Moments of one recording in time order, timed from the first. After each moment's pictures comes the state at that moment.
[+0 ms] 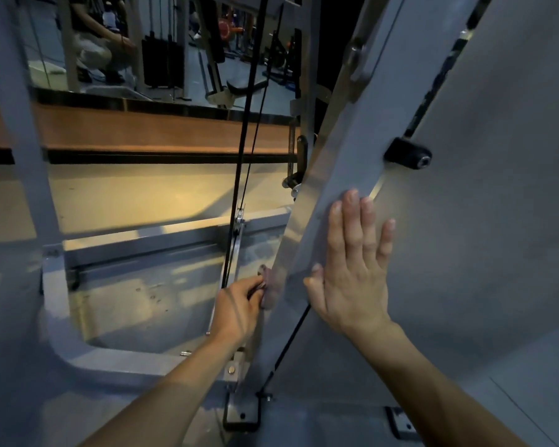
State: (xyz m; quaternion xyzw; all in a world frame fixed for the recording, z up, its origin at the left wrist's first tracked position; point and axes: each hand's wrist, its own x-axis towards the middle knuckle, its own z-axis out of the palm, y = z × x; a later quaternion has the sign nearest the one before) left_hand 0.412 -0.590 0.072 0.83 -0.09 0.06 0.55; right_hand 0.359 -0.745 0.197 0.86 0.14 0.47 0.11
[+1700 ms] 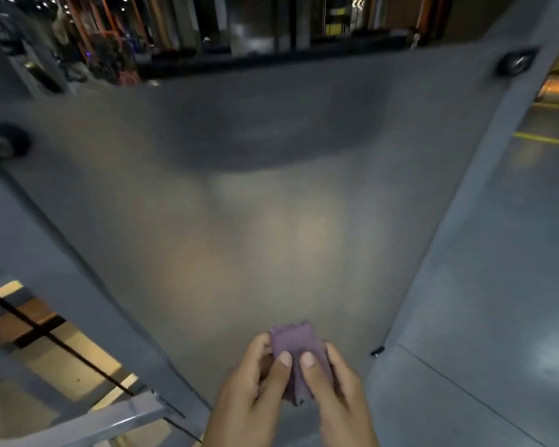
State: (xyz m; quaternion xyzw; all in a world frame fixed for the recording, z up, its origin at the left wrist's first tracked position) left_hand 0.266 -0.750 0.733 0.75 -0.24 -0.18 0.59; right_hand 0.195 -0.862 0.726 0.57 -0.16 0.26 -0.76
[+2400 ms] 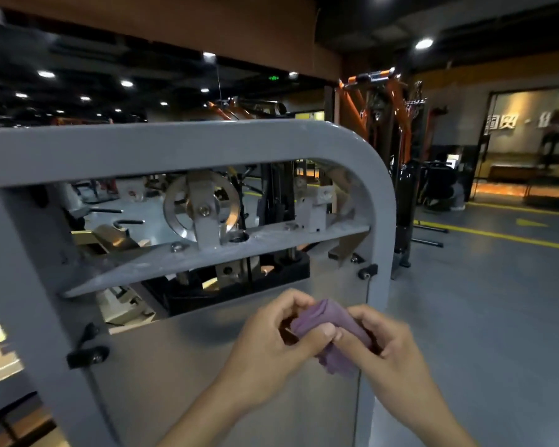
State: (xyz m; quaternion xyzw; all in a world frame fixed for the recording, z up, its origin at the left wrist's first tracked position) left_hand 0.274 -0.842 1.013 0.64 -0.47 -0.11 0.59; right_hand 0.158 -0.991 0.991 0.75 -0.02 0.34 -0.57
